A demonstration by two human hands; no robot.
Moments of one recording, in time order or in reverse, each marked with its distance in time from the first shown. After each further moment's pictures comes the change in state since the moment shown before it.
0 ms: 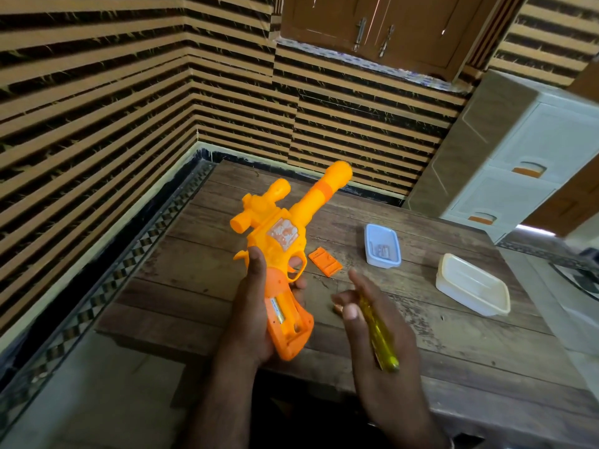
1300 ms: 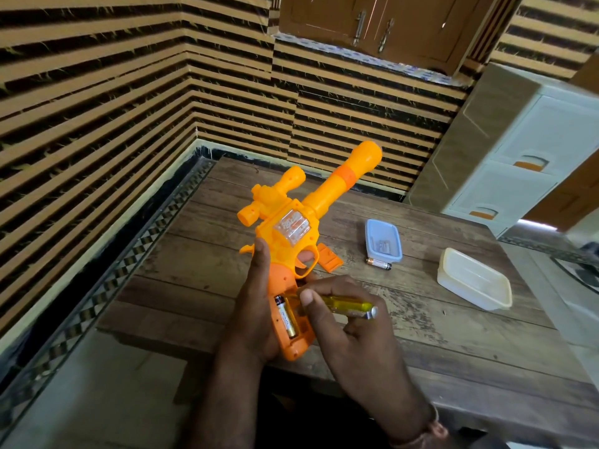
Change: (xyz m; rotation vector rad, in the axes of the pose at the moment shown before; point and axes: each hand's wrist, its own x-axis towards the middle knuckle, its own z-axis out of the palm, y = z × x) left_hand -0.002 -0.001 0.004 -0.033 -0.190 -0.062; right_hand 0.022 -0.018 0.022 0.155 -0.124 -0.036
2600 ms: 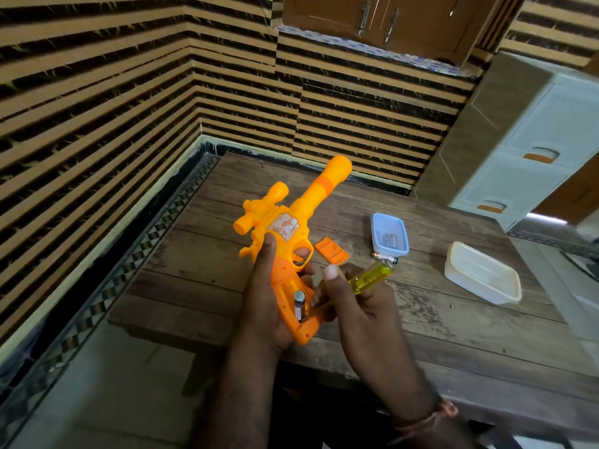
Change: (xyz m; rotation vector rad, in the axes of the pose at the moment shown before) left_hand 0.008 -0.006 -0.004 -0.197 0.167 -0.056; right_hand 0.004 -0.004 0.004 0.179 -0.006 0.156
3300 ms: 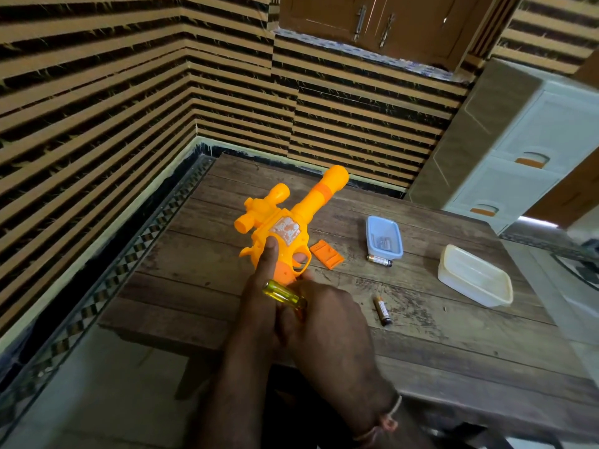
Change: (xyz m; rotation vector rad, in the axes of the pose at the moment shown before) left_hand 0.012 0.002 -0.007 0.160 0.004 0.021; right_hand -0.001 -0.009 0.023 -0.922 -0.150 0.054
